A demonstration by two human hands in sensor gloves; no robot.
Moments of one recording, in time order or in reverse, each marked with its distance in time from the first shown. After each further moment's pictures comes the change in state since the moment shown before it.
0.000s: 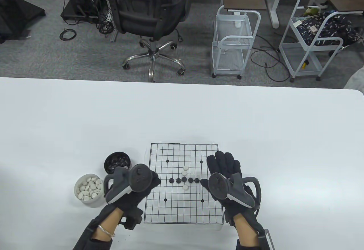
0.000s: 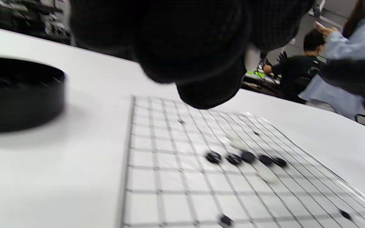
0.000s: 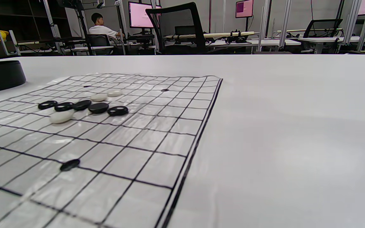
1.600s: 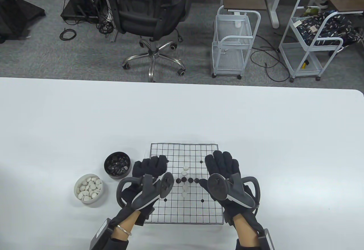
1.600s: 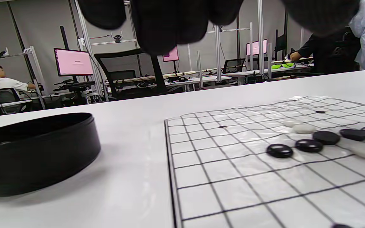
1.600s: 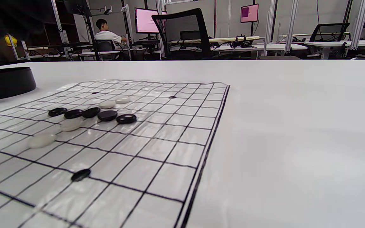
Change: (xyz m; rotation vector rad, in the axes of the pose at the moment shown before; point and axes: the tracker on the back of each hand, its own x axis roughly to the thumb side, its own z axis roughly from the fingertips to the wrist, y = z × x) left_hand 0.013 -0.018 -0.005 0.184 0.150 -0.378; right_hand 0.002 0.000 0.000 -0.021 -0.028 -0.005
